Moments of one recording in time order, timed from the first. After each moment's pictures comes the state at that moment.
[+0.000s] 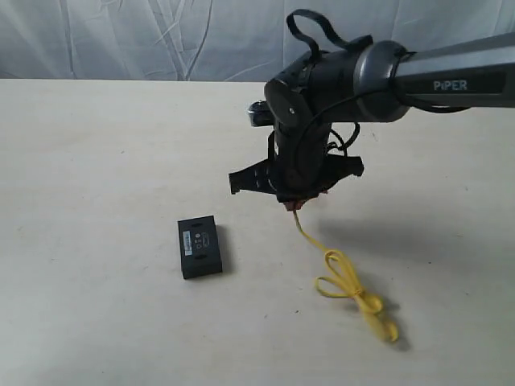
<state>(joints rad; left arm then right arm) -0.02 0.00 0.00 -0.01 0.23 0.00 0.69 2.03 -1.39 -0.18 0.84 0.59</state>
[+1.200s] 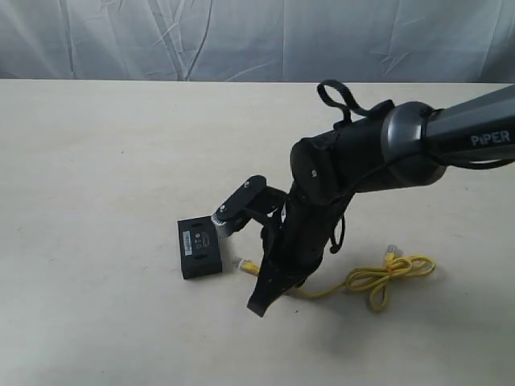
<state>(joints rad) -0.02 0.00 0.00 -0.01 0.23 0.00 0.76 1.94 -1.06 0.21 0.62 -0.47</state>
